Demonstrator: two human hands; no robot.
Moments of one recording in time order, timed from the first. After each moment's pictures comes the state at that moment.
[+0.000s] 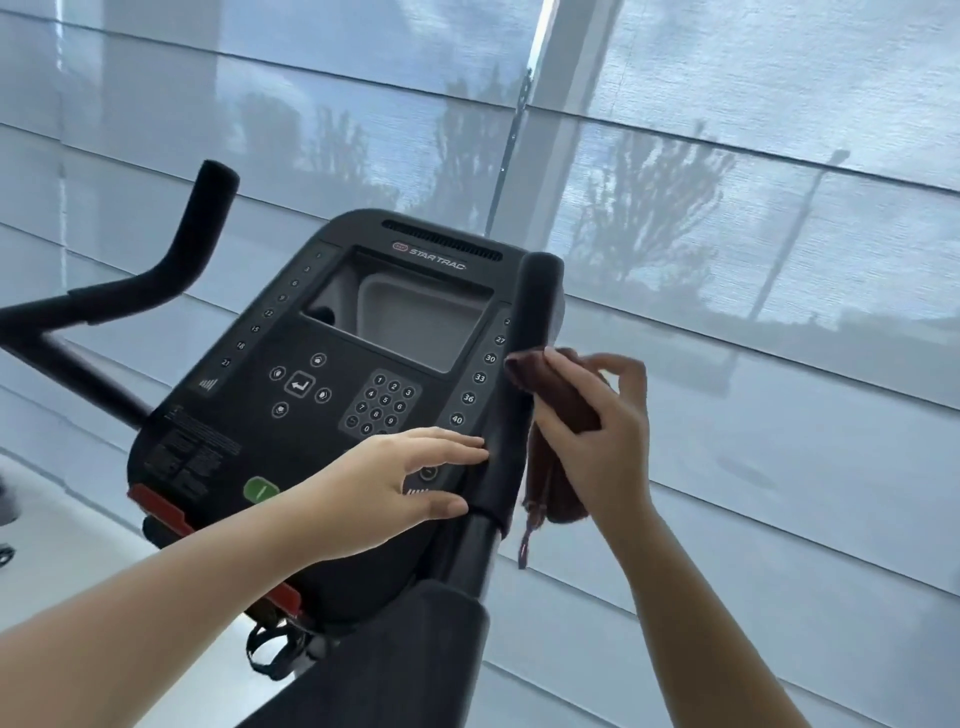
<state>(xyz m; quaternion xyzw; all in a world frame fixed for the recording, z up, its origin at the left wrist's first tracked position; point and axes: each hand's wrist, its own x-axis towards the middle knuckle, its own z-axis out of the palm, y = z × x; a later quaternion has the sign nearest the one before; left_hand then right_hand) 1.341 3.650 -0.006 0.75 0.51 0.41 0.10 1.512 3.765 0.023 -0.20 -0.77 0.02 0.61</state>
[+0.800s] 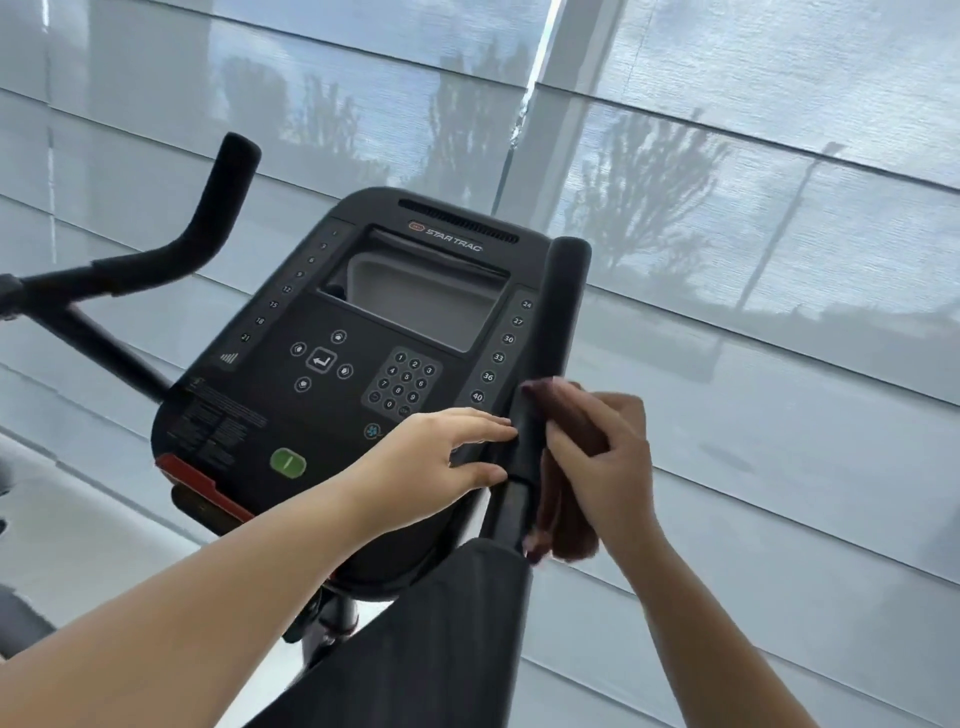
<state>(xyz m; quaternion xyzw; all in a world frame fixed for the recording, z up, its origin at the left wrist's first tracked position) 1.347 3.648 -0.012 0.73 0.49 0.47 0.09 1.512 3.723 -0.001 -0.29 -0.75 0.17 0.57</state>
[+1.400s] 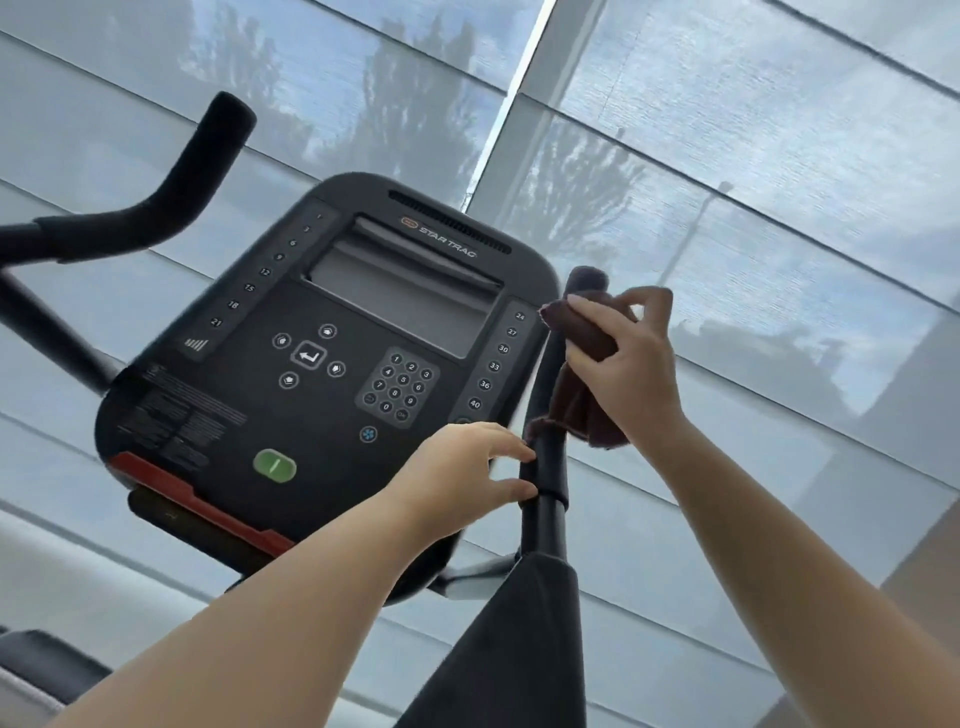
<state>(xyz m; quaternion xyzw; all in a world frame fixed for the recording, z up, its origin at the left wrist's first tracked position) 1.337 3.656 -0.018 0.72 0.47 0.50 0.11 1.475 3.721 0.089 -0.37 -0.80 -0.16 0.44</state>
